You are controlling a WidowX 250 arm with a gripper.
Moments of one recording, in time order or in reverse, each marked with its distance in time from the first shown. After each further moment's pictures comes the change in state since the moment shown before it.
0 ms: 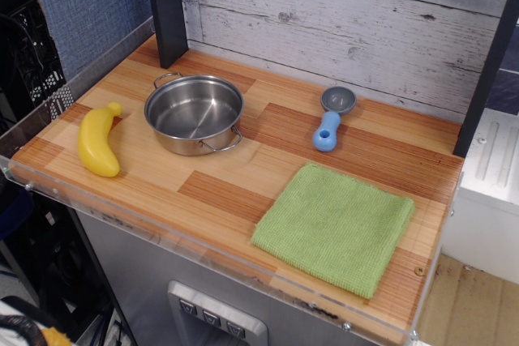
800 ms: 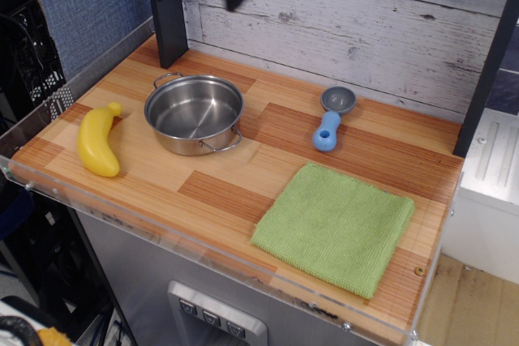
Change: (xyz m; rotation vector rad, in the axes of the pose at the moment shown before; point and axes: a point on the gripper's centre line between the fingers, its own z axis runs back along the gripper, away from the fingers) arm 0.015 0.008 -0.026 -0.050 -0.011 0.024
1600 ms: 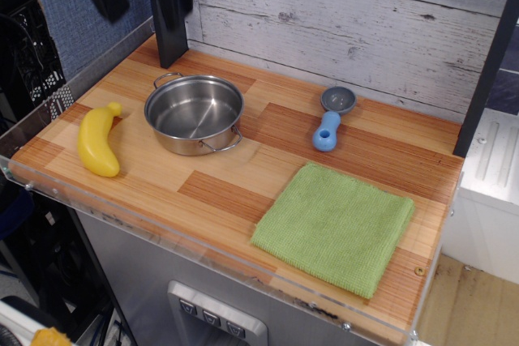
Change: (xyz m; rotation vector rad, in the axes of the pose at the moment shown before) arm 0.024 0.076 -0.057 0.081 -0.008 0.113
